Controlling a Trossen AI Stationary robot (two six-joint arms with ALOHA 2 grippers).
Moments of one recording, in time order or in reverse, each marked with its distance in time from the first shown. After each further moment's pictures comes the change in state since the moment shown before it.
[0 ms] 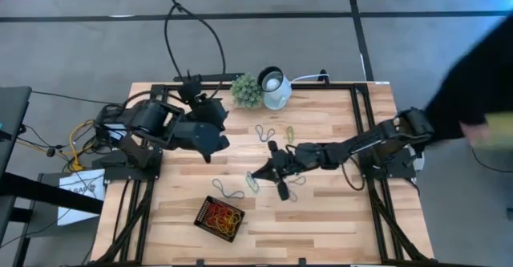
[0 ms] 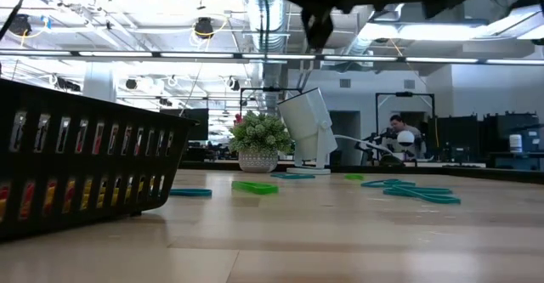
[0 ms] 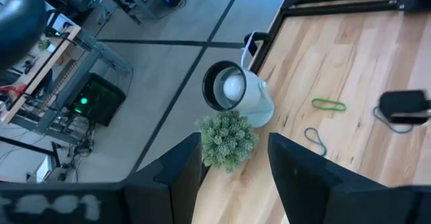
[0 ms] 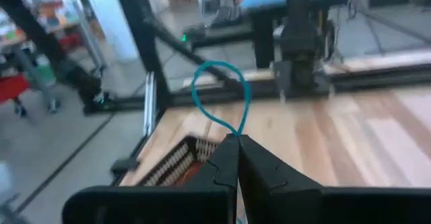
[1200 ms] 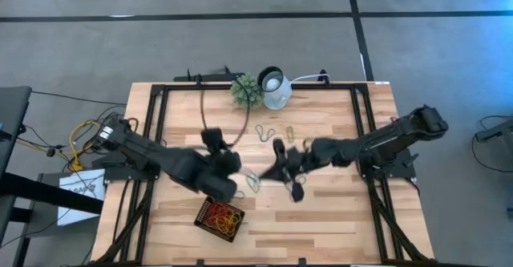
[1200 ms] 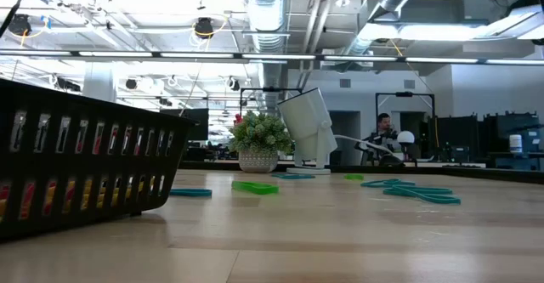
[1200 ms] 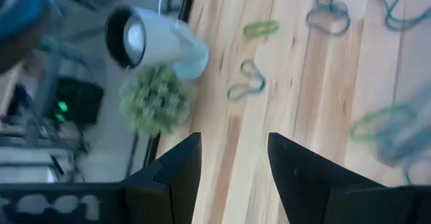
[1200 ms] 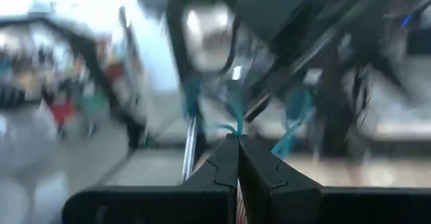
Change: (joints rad) left arm -0.159 -0.001 -0.539 0.208 0.091 -0.105; right arm -0.006 -0.185 0.009 0.012 -0.074 -0.022
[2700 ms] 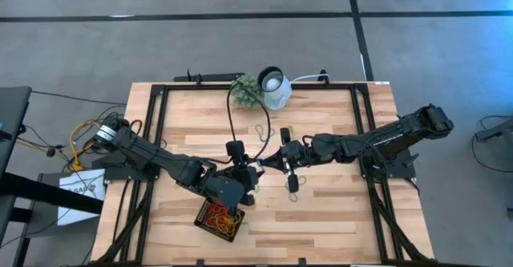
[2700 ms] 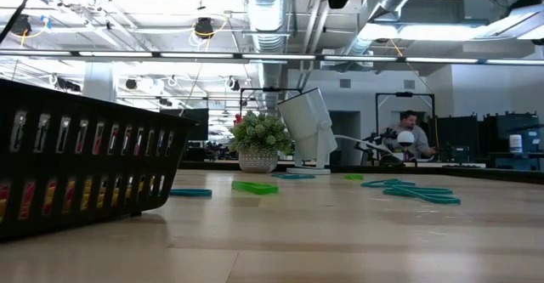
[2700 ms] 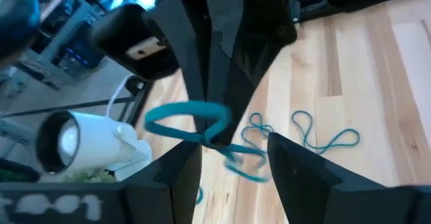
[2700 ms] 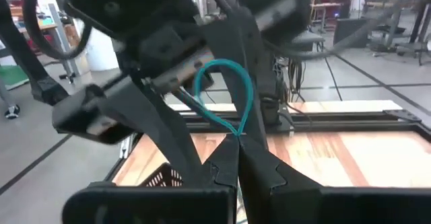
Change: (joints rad) left arm 0.007 -0.030 -0.250 0.841 0.057 0.354; right arm -0.033 -0.061 -0.006 -0.164 0.175 -0.091
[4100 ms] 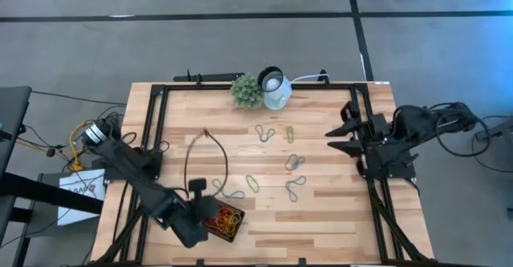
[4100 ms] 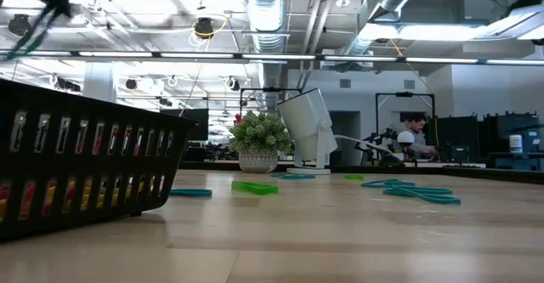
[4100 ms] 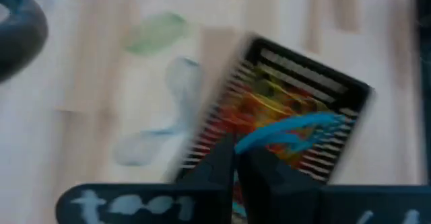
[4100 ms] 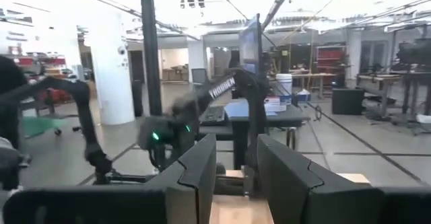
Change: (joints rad) left arm -0.331 -0.086 -0.283 -0.336 0.315 -0.724; right arm 0.136 -0.701 0.000 -0.447 0.111 -0.086
